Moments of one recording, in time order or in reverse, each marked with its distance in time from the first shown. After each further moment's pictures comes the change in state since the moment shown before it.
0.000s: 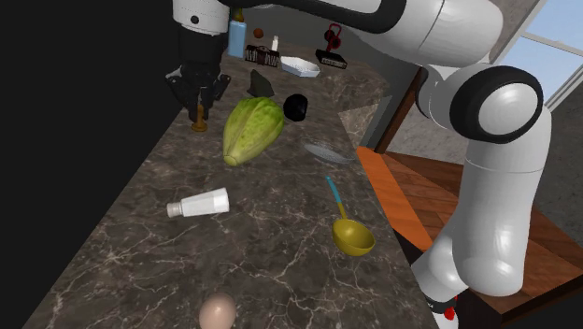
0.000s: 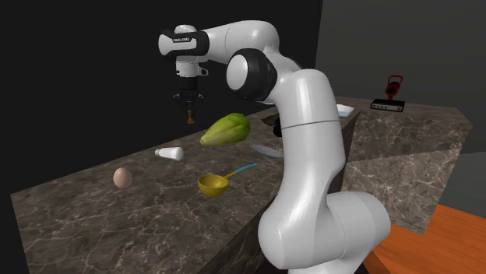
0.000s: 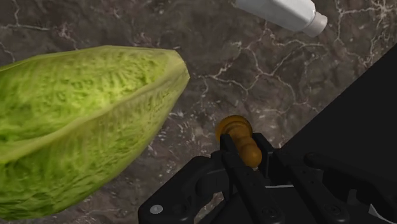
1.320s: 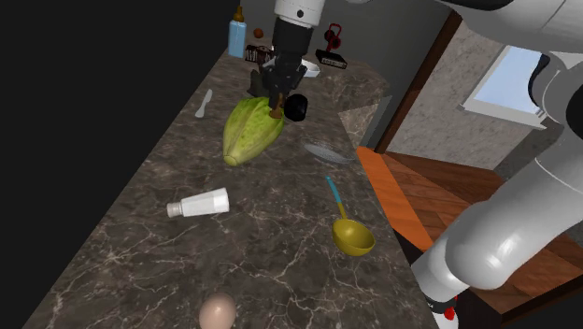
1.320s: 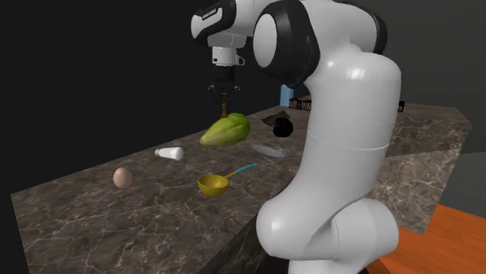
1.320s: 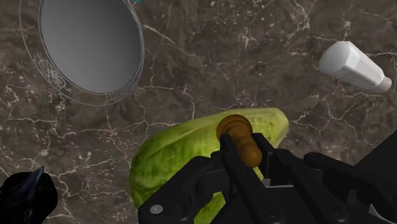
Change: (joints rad) arm -0.249 -0.505 -0.076 -0.527 0.211 0.053 -0.286
